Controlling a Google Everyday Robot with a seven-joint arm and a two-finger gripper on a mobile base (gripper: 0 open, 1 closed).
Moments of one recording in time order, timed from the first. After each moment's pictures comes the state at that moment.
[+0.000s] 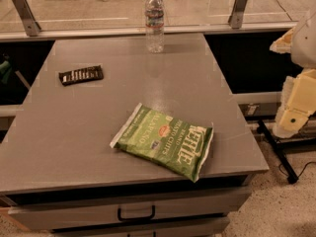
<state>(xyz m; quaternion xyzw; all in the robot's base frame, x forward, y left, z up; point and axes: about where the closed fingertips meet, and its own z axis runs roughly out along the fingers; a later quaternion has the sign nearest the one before) 0.438 -0.217 0.976 -0.60 0.78 -0.03 0.16</state>
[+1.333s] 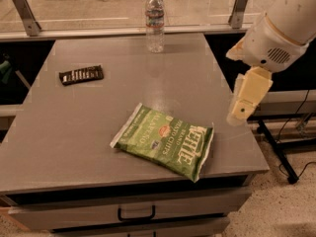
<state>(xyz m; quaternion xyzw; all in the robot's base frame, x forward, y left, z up) 0.485 -0.154 0.940 -0.62 0.76 0.06 0.18</state>
